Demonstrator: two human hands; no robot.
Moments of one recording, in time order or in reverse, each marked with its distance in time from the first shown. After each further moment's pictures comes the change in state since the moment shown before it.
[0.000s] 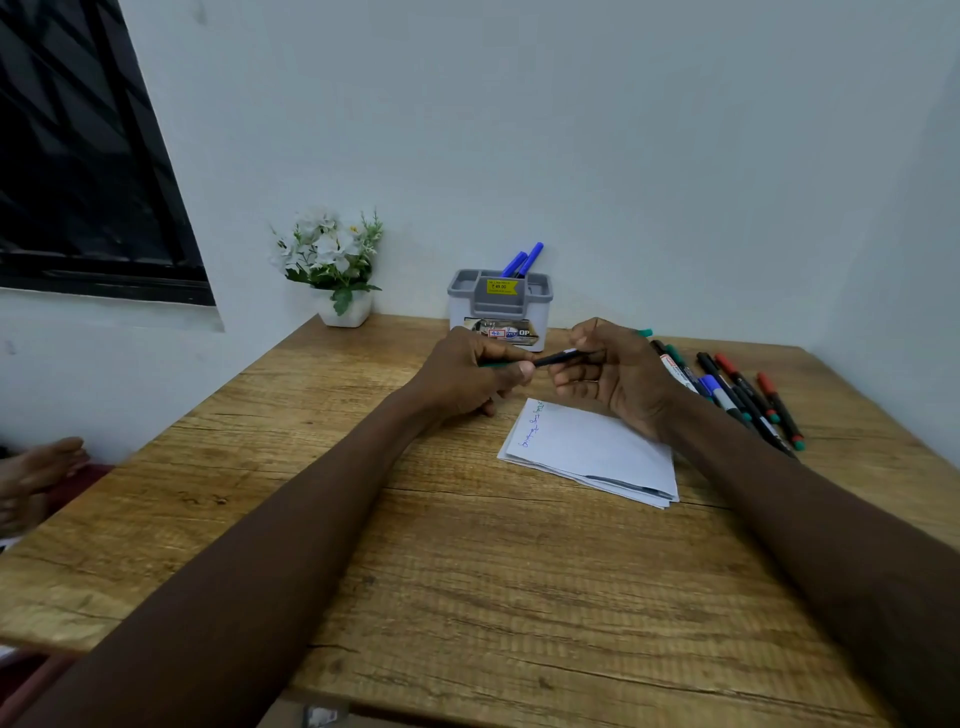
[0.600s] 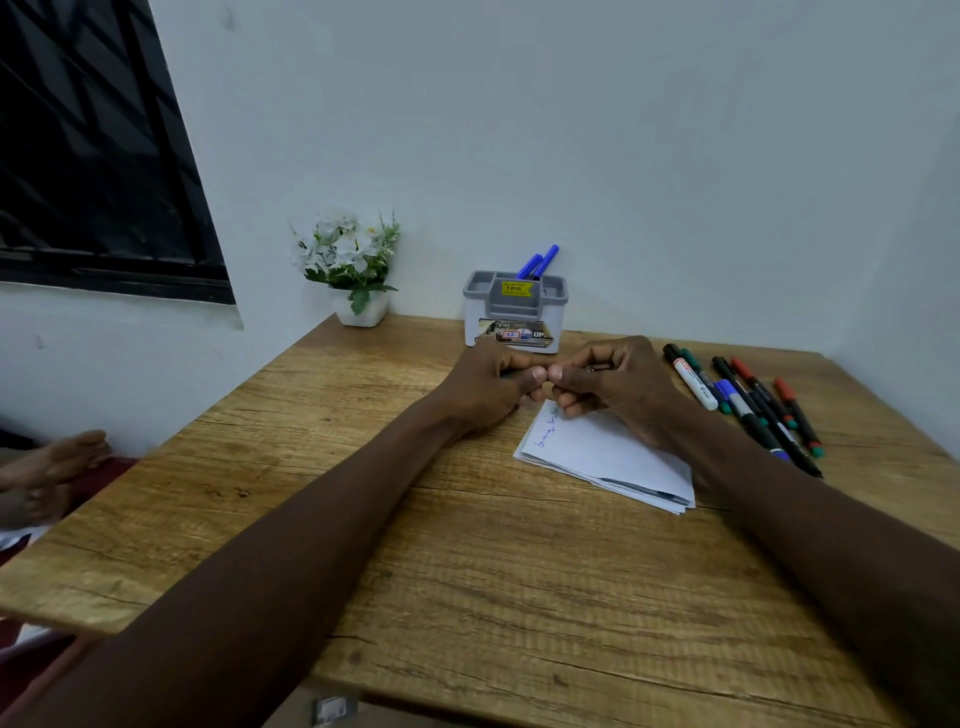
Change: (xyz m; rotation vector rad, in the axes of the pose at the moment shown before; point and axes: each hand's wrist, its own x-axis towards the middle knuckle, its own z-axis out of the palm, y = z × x) left_hand -0.003 -0.003 0.009 0.152 -0.018 0.104; right_hand 0.001 0.014 0.004 -0.387 -0.005 -0.141
